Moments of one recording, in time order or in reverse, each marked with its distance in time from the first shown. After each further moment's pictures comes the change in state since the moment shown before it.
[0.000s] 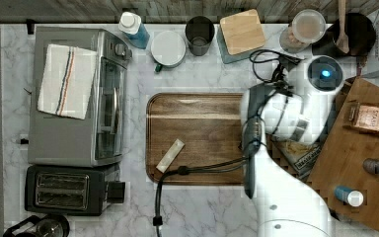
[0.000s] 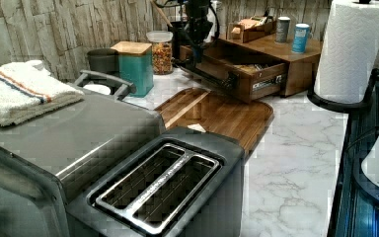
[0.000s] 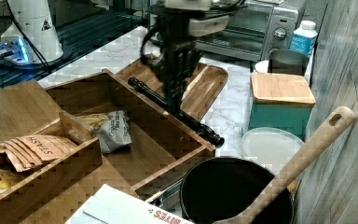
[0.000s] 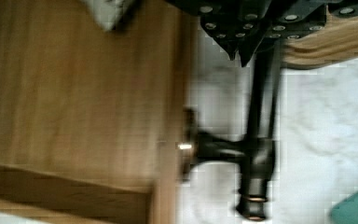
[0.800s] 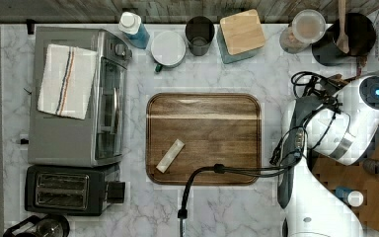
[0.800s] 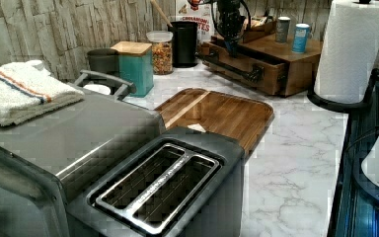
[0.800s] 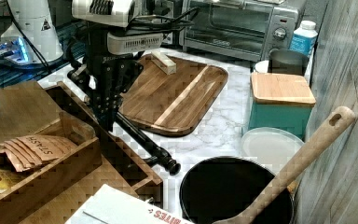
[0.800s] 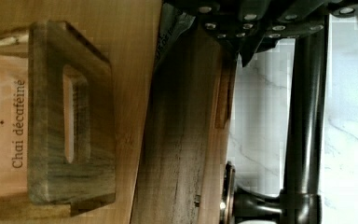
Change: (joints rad) arm -0.061 -0.009 -0.105 0.011 -0.043 -0.127 -0.093
